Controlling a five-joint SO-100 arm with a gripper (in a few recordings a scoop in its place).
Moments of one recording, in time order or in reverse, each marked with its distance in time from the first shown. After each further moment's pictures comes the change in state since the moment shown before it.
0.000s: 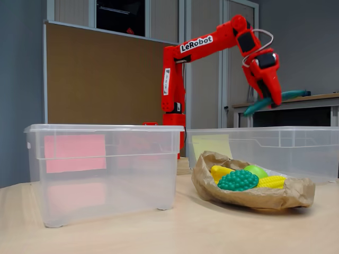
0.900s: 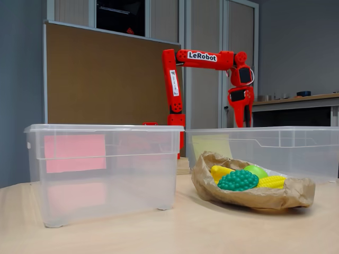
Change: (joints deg) arm -25.3 3.4 11.6 -1.8 56.1
